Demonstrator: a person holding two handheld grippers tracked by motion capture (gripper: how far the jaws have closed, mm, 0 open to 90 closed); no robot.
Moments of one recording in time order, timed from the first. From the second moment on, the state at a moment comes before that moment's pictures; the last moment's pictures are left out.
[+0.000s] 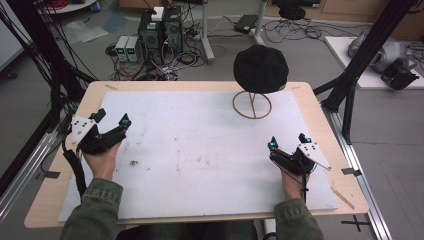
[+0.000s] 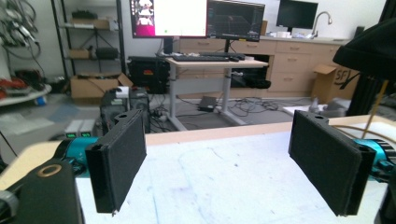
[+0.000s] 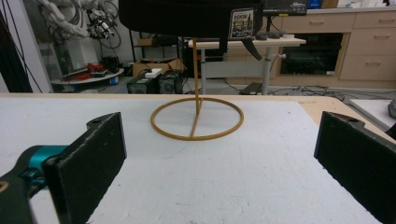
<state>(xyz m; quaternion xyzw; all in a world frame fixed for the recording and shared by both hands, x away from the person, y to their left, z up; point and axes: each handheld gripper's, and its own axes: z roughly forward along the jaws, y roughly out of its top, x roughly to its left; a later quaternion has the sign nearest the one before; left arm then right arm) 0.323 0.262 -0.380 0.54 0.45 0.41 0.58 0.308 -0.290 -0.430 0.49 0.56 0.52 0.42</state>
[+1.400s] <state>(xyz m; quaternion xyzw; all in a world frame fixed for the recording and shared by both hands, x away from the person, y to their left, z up) 0.290 0.282 -0.430 0.52 0.51 0.45 0.51 0.306 -0.290 -0.431 0.49 0.56 0.51 0.42</state>
